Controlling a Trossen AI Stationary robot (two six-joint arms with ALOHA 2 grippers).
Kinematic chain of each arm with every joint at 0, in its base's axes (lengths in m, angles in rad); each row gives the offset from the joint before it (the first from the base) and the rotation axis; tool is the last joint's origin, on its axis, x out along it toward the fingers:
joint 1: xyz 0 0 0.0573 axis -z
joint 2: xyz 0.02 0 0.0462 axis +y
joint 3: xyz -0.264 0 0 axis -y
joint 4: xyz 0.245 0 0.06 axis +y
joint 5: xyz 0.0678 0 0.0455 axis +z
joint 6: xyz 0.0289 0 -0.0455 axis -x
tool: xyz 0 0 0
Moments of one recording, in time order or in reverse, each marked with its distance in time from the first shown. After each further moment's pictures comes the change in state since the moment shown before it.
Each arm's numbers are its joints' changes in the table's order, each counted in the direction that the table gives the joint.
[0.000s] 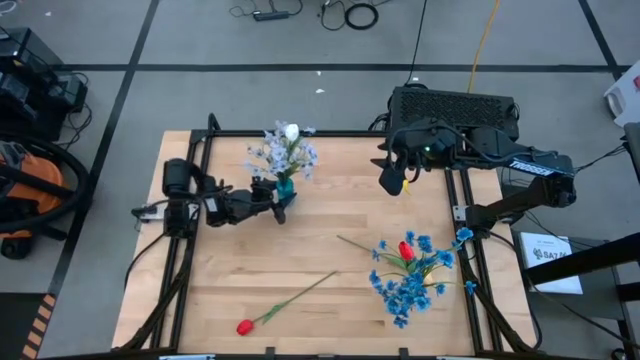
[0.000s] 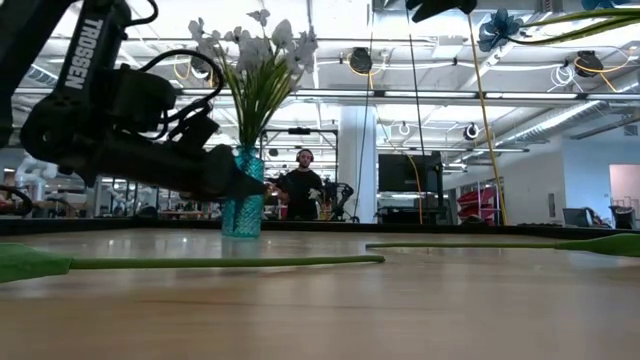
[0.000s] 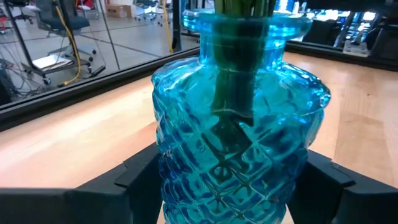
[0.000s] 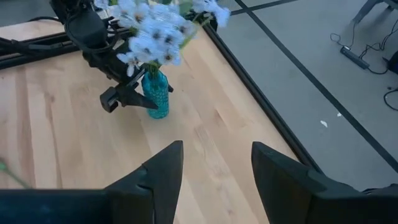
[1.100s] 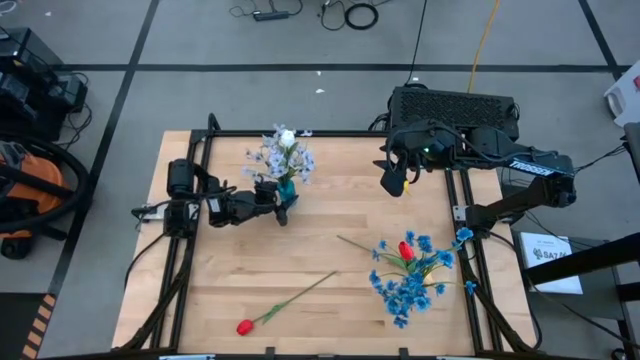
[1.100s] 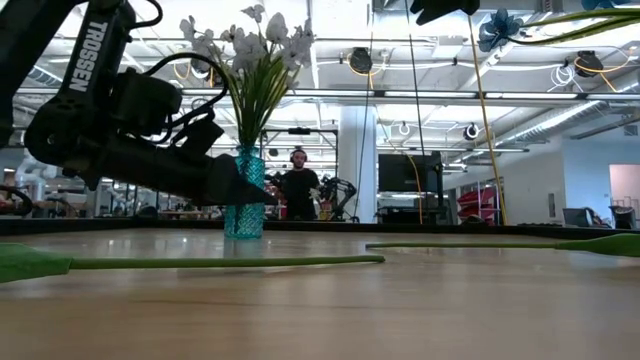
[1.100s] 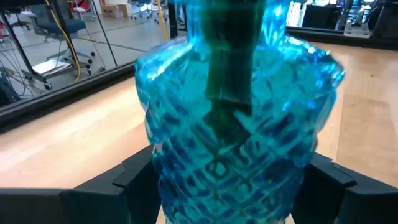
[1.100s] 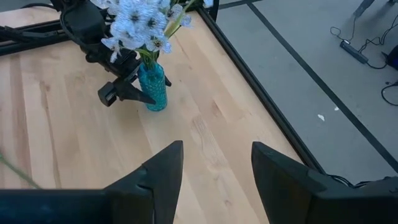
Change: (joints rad) left arm 0.004 0.030 0.023 0.018 -0.007 -0.056; right arm 0.000 0.000 0.000 0.037 0.000 0.004
